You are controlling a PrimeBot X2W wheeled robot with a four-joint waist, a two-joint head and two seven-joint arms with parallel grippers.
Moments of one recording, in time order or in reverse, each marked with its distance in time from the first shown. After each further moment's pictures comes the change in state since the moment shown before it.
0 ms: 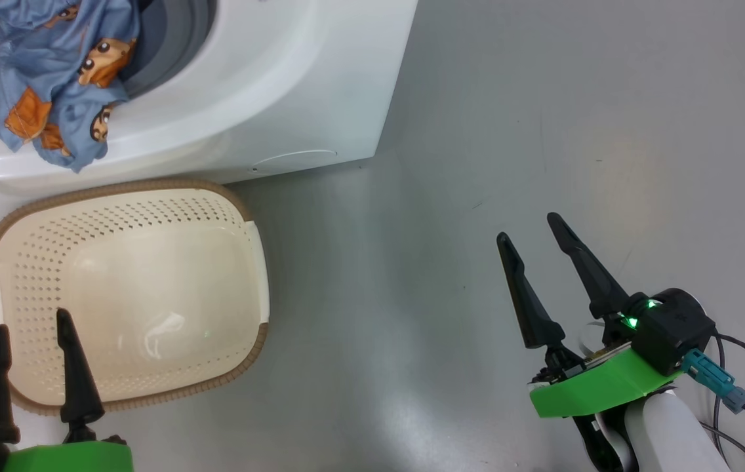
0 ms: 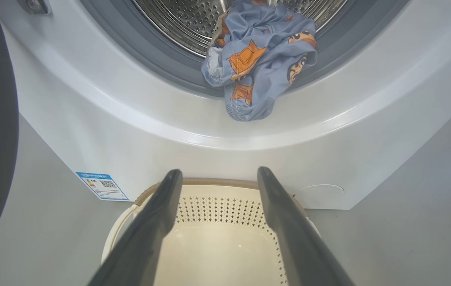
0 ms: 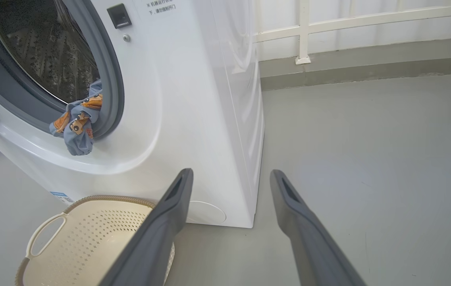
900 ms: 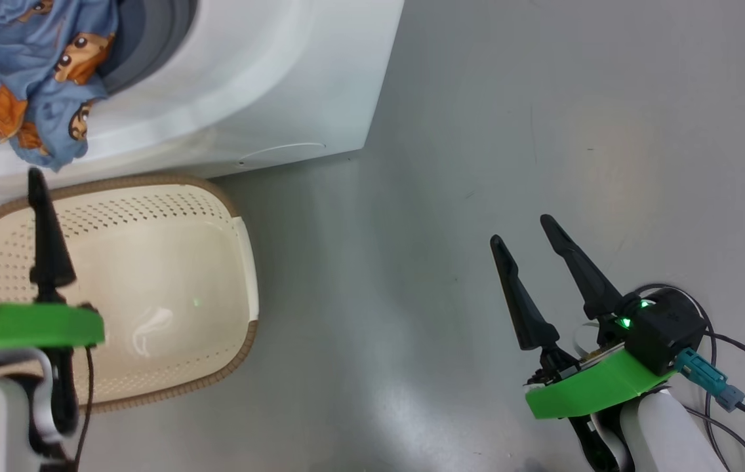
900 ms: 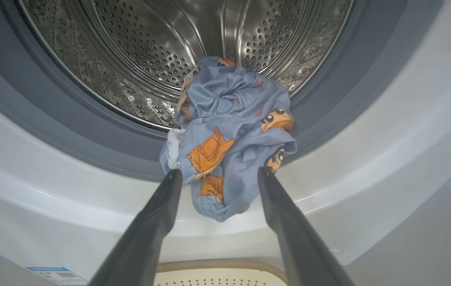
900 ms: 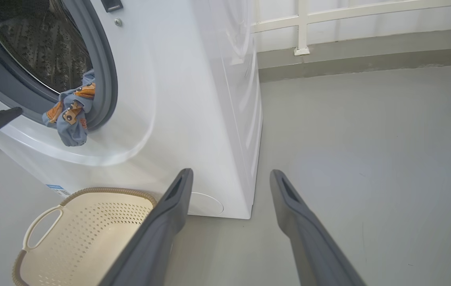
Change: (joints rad) left arm -0.340 0.094 -0.048 0.120 0.003 -0.037 0.068; right arm -0.005 -0.003 0.015 0.011 0.000 0.000 0.000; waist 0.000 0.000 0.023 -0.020
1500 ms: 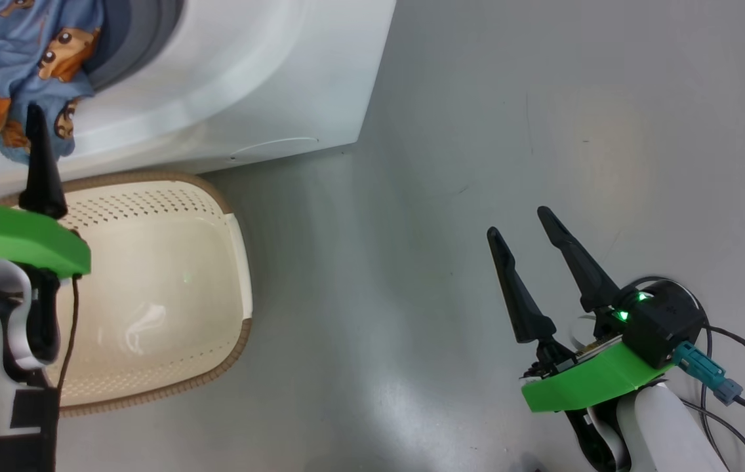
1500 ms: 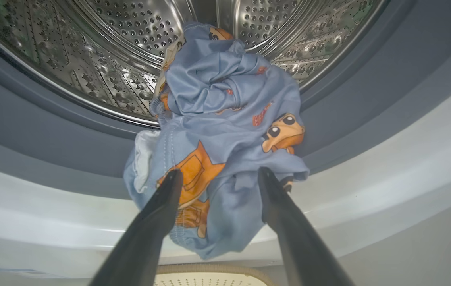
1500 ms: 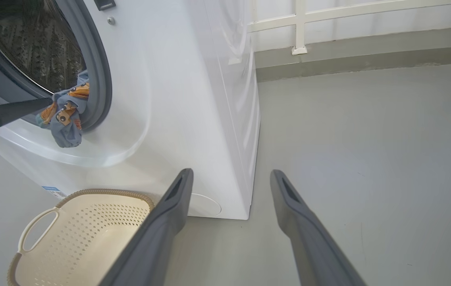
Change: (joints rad) left arm -0.221 0.035 -0.034 0.121 -0.077 -0.049 0.225; right arm -0.020 0.008 0.002 0.004 0.000 0.000 0.000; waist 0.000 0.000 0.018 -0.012
